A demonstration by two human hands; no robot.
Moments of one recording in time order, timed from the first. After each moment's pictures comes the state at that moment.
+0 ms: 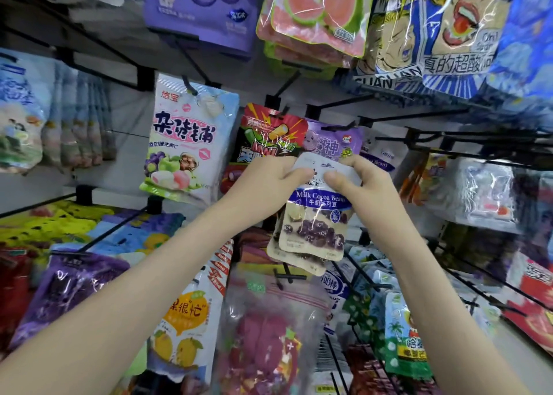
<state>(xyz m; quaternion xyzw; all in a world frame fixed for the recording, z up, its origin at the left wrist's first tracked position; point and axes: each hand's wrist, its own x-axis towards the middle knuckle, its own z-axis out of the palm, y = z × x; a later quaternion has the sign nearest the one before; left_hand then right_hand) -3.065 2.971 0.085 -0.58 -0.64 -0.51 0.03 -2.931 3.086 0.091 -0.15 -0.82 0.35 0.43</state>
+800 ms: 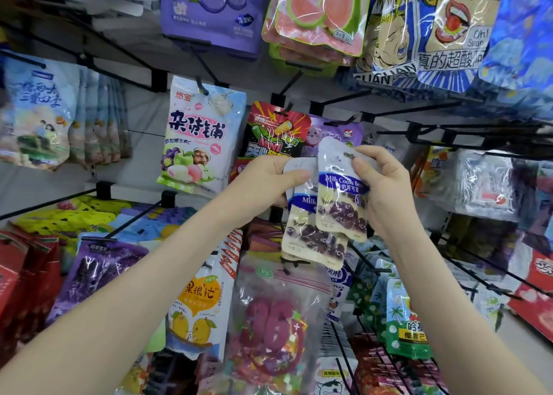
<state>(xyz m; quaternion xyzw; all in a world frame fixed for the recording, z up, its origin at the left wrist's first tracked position) -3.060 2.951 0.079 -0.53 -0.56 -0.61 -0.18 -2.925 3.089 0.088 -0.08 -0.65 0.57 0.50</state>
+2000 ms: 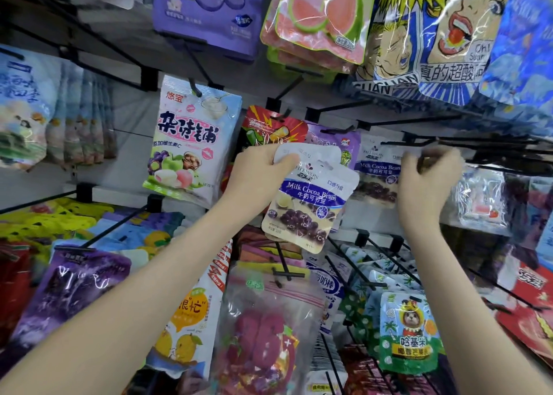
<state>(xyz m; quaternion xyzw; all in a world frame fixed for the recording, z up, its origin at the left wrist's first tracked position) -3.070 2.976 0.085 -0.49 -0.58 -0.65 0.00 -2.913 3.140 0.108 -0.30 -0.64 0.15 0.69</state>
